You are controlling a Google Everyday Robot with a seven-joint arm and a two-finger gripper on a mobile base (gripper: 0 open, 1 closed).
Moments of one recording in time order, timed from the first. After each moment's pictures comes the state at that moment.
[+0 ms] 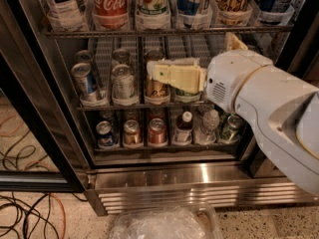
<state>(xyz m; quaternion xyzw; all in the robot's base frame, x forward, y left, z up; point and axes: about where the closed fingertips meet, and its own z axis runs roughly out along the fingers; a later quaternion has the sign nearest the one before) 0.504 -0.066 1.016 -0.21 0.70 0.16 0.67</state>
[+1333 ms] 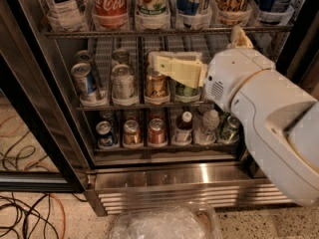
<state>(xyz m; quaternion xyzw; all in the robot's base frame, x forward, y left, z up) 0.509 -0.079 1.032 -0.17 0.66 0.14 0.72</state>
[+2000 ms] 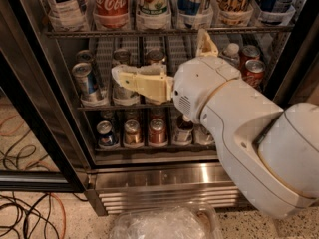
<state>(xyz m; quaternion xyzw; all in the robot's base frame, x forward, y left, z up) 0.483 -0.011 1.031 -0.23 0.64 0.17 0.71</state>
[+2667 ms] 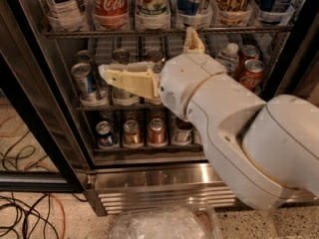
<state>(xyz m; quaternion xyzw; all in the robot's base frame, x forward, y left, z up) 0.488 0.008 1.032 -0.23 0.65 0.18 0.71</state>
